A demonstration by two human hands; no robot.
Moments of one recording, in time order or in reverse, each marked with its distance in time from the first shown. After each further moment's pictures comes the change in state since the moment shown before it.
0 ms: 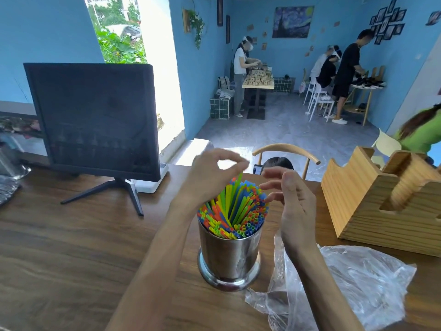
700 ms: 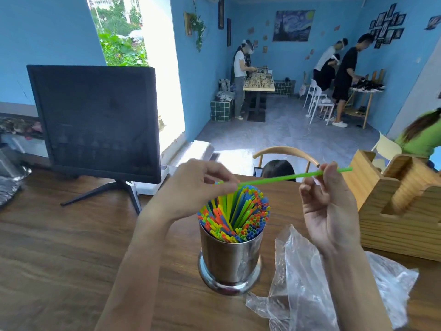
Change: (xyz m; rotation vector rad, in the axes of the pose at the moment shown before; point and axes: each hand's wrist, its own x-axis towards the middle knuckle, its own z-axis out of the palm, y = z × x) left_hand -0.032 0.012 -0.043 0.020 -0.222 -0.038; right_hand 0.023 -0.021 -0.035 0.674 0.172 0.281
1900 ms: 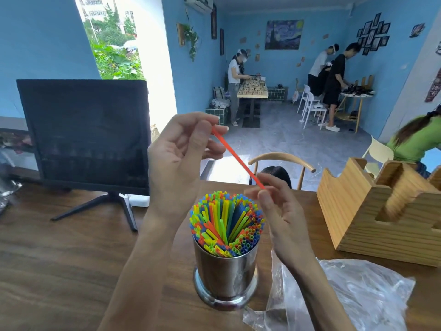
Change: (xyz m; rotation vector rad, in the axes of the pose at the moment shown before) left_hand 0.011 0.046 0.004 -0.577 0.571 0.480; right_hand -0.012 0.037 0.004 -0.768 -0.400 -0.198
